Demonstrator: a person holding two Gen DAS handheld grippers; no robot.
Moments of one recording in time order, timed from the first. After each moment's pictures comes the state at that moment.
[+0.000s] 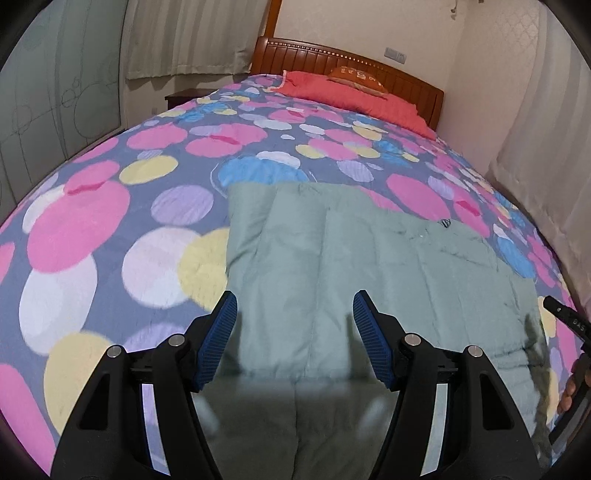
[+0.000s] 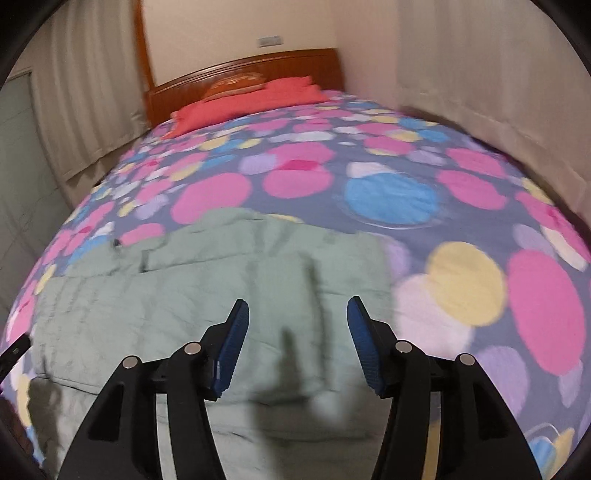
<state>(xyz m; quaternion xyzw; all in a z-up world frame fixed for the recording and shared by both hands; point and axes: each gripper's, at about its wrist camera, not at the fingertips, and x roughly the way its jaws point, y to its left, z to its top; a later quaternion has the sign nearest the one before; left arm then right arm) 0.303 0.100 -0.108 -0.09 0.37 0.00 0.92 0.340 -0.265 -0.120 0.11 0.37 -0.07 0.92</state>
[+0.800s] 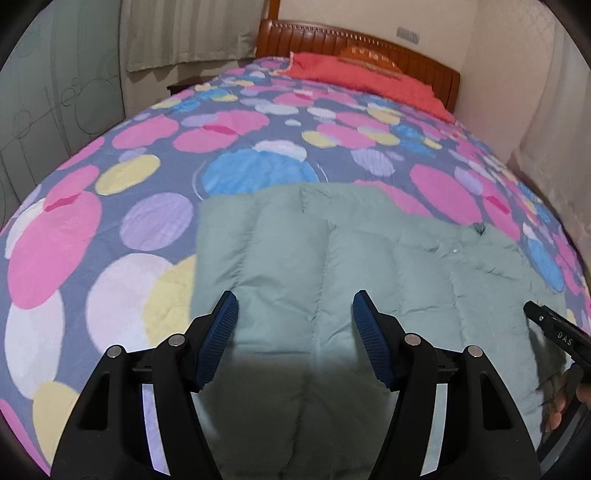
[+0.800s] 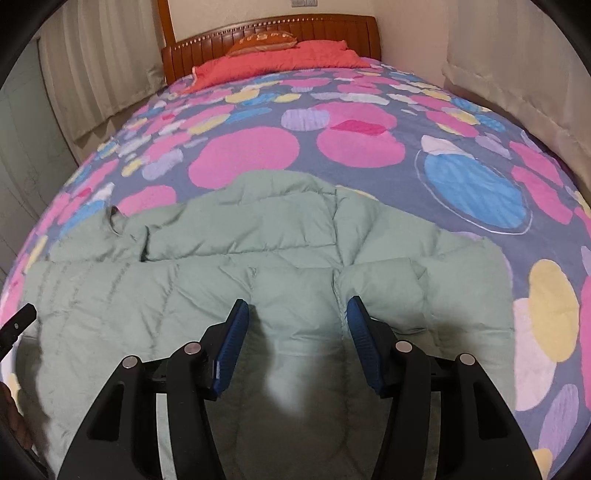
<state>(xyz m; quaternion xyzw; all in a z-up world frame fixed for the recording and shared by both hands) 0.374 0.085 -0.131 -0.07 0.41 0.02 0.91 0.425 -0.221 -0.163 0.08 0.43 -0.04 0.90</state>
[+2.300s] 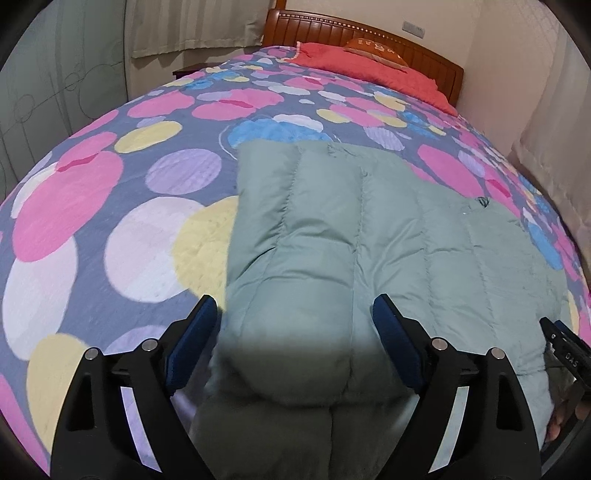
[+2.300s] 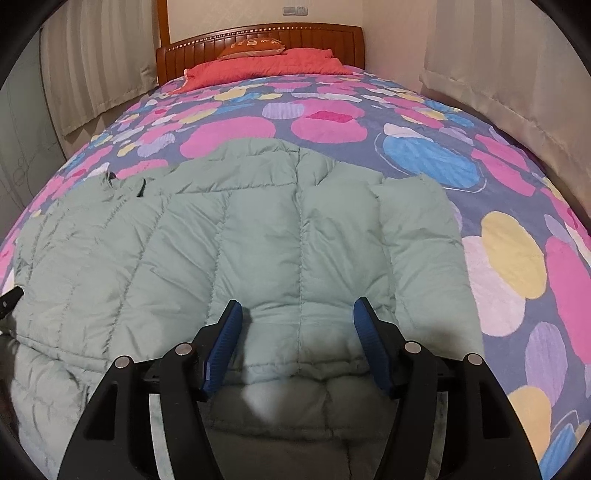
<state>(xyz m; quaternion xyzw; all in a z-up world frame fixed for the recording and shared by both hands) 0.325 0.109 -0.142 -0.09 0.42 0.02 0.90 0.349 -0.229 -0.167 0.06 0.41 -0.07 0.91</state>
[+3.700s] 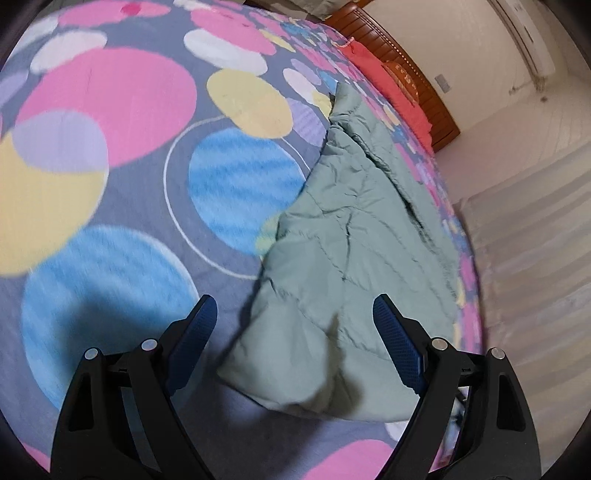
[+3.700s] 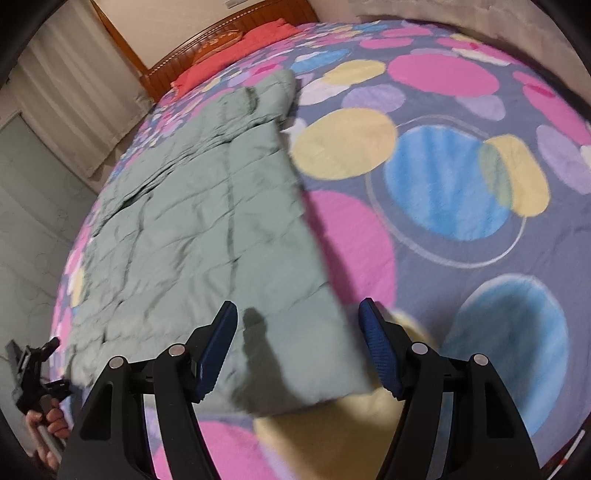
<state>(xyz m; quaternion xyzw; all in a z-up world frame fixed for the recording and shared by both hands) 0.040 0.191 -0.161 -0.37 0.44 -0.04 0.82 0.067 -0.301 -0.183 0.26 0.46 0.00 0.85</state>
